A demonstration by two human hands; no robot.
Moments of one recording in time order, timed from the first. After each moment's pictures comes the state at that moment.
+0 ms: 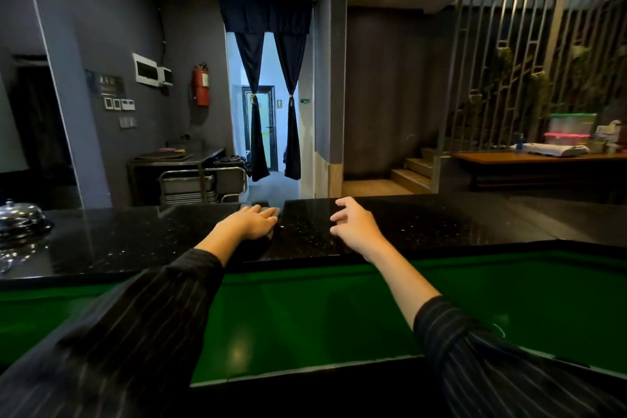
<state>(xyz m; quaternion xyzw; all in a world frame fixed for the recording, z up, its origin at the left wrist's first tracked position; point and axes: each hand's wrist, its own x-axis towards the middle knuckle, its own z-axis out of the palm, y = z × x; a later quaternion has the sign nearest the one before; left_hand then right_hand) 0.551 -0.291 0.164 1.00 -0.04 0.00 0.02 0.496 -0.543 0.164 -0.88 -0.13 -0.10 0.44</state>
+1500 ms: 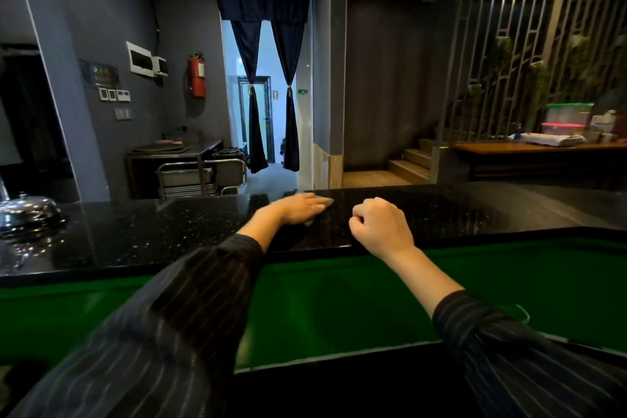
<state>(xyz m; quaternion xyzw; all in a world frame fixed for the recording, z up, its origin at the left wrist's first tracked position) 0.550 -0.332 0.175 0.98 -0.18 -0.05 0.11 0.459 -0.530 0.160 -0.93 -0.17 -0.30 0.15</state>
